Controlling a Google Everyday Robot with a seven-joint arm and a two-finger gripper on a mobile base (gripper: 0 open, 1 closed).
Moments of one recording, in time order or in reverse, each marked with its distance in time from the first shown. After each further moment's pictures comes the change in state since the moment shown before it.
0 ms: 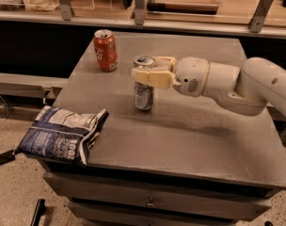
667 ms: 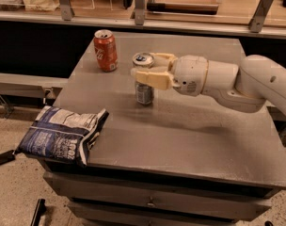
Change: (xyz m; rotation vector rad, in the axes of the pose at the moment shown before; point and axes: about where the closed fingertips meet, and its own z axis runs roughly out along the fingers) arm -0.003 0.004 0.004 -0.032 0.003 -0.159
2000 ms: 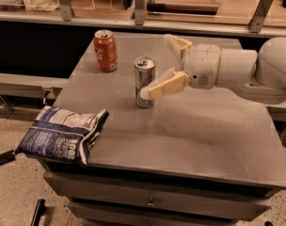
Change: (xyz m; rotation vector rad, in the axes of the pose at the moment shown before) arm -0.020 0.004 -0.019 0.059 0.139 -0.121
